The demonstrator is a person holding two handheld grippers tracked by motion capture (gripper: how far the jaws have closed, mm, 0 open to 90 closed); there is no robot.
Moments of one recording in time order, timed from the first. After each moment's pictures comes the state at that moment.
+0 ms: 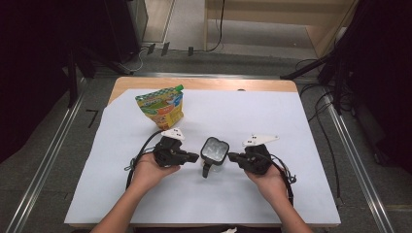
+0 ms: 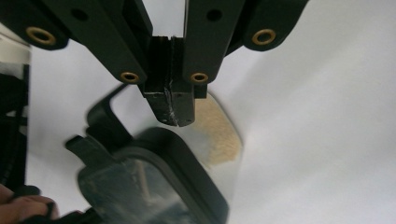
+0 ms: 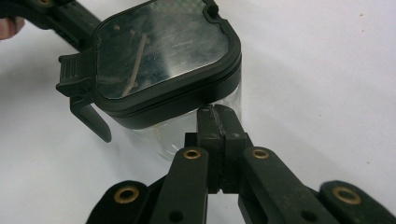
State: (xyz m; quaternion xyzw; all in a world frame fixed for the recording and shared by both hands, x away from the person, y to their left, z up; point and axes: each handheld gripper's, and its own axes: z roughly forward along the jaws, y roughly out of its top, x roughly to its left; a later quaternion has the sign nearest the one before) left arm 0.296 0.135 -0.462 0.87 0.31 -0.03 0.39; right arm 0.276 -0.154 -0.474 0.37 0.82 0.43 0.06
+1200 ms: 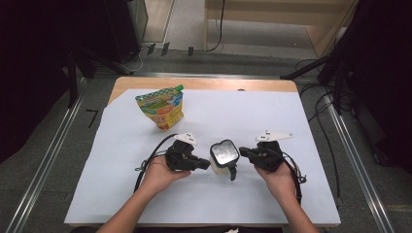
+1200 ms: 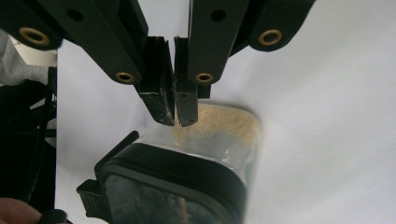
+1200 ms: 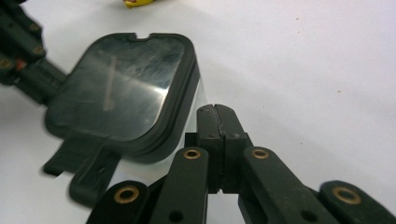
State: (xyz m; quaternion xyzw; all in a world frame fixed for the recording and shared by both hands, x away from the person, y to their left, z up) left arm 0.292 0.109 -0.468 0.87 0.28 -0.08 0.39; right arm 0.281 -0.183 -0.468 0.41 0.80 0.43 0.08
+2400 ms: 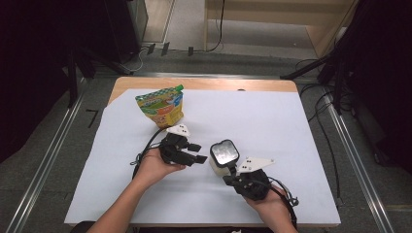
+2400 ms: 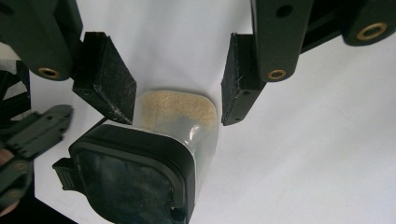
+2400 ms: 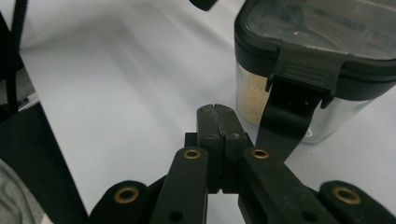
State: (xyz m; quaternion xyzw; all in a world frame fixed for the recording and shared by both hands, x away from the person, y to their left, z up) left arm 0.306 0.122 -0.459 0.87 0.27 -0.03 0.41; right arm 0.212 -0.141 -0.472 0.33 0.85 0.41 0.04
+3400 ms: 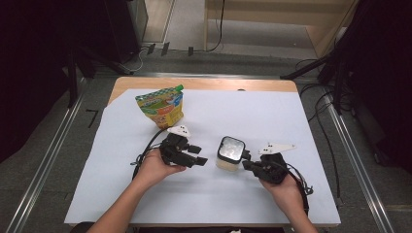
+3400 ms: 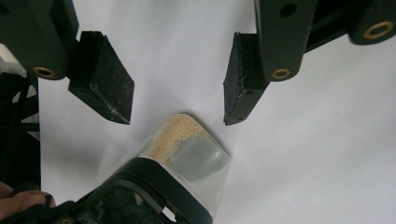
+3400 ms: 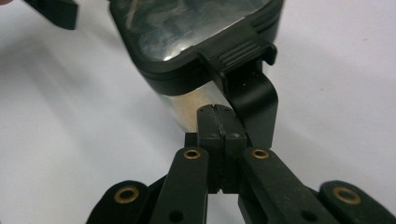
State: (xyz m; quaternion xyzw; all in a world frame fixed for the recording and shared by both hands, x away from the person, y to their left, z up) left arm 0.305 0.122 -0.461 0.87 0.28 -0.05 0.41; right arm 0.254 -0.193 -0.480 0.40 0.82 0.40 0.06
